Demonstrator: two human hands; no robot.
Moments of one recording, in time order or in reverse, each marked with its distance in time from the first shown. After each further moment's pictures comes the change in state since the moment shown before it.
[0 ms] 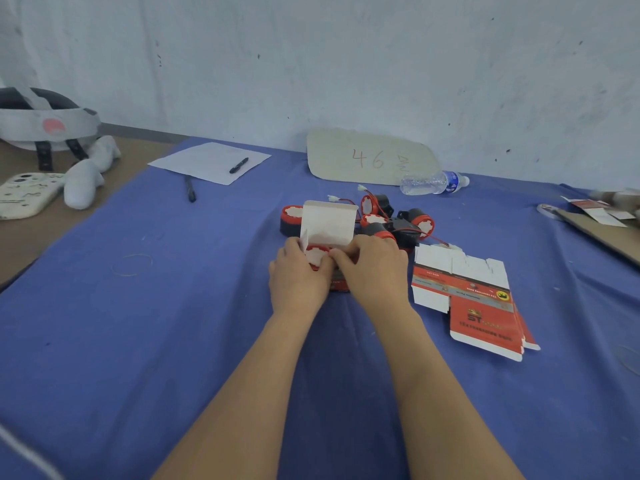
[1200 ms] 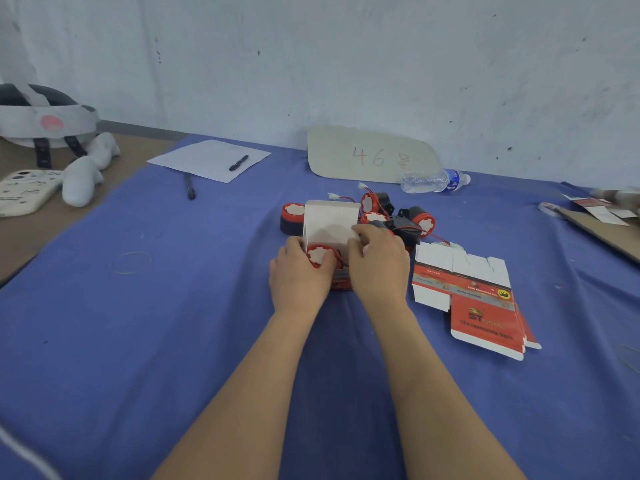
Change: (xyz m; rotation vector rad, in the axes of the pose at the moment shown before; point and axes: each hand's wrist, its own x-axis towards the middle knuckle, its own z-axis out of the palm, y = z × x) left_hand 0.000 0.001 0.002 -0.008 0.017 -0.029; right_hand 0.001 0.002 0.005 0.196 0.120 0.072
